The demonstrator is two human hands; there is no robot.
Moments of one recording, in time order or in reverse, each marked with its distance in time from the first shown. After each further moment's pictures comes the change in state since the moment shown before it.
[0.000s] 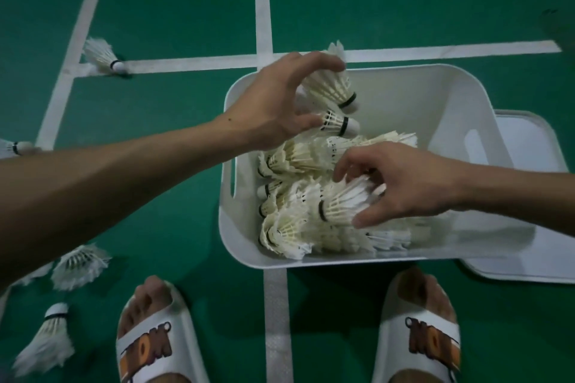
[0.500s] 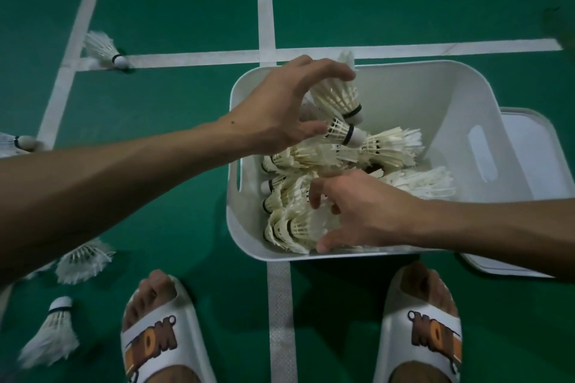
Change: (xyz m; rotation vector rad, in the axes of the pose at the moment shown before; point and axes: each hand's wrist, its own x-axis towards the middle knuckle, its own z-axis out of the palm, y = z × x) left_hand -0.010 -0.003 0.000 0.082 -0.056 0.064; right_hand 0.017 -0.022 0.052 -0.179 -0.019 -0.056
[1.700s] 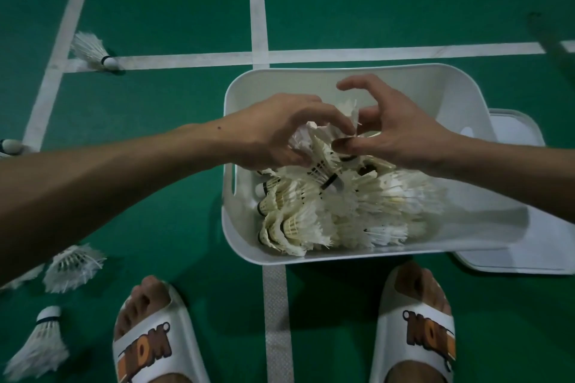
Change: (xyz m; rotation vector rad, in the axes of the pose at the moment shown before) left_hand -0.005 -0.002 -0.006 -0.028 -0.335 0.164; right_hand 0.002 0.036 -0.055 0.710 0.347 0.108
